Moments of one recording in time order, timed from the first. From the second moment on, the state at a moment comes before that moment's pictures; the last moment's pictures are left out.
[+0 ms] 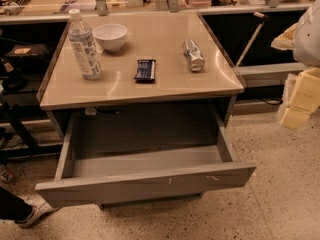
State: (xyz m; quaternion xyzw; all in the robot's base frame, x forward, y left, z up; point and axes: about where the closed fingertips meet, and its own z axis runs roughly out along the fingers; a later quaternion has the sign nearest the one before) arm 0.438 -0.217 0.976 -0.60 0.78 -0.03 0.16
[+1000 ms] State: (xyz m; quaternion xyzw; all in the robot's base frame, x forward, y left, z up) arm 0.438 -0.217 0.976 -0.60 0.78 -0.03 0.16
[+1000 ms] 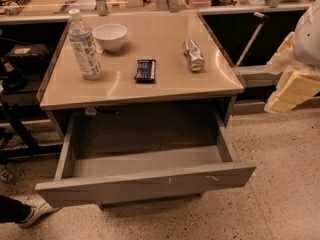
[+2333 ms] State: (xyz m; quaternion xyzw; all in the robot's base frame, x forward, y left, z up) arm 0.438 -0.217 0.976 -0.60 0.78 -0.03 0.16
